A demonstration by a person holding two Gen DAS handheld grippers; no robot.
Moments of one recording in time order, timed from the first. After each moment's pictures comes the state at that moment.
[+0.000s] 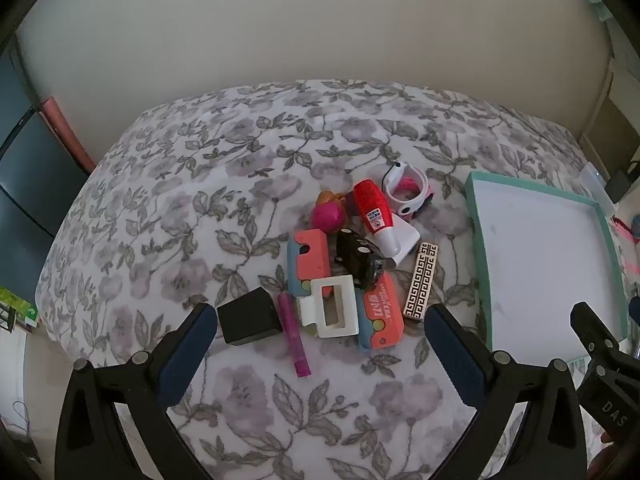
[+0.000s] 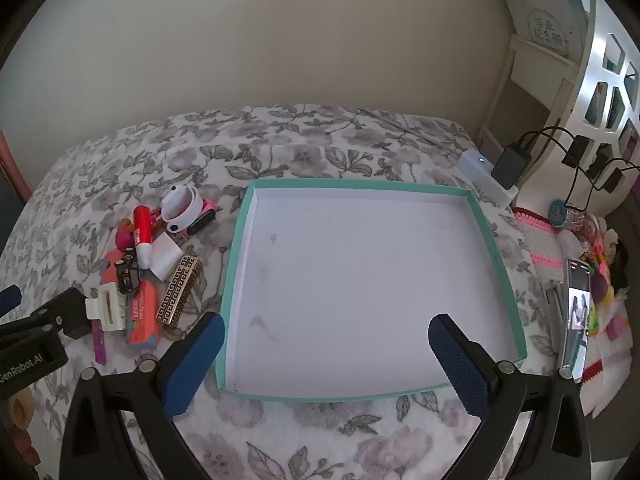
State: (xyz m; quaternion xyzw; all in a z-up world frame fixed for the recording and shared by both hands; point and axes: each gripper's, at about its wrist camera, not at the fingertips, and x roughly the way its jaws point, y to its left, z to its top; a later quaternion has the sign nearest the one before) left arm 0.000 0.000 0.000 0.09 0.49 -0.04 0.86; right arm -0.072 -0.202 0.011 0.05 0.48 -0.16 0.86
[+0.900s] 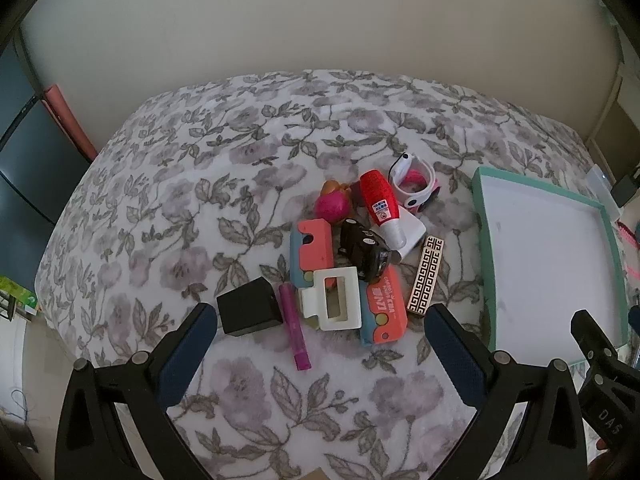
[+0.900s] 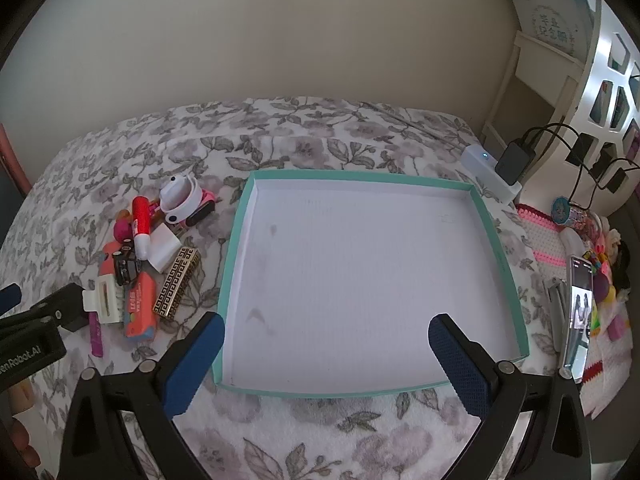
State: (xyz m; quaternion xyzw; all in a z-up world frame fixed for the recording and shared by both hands) left arm 0.001 0.001 -0.006 0.08 0.51 -0.03 0.86; right arm -0.071 -0.200 0.005 0.05 0.49 -0.15 0.85
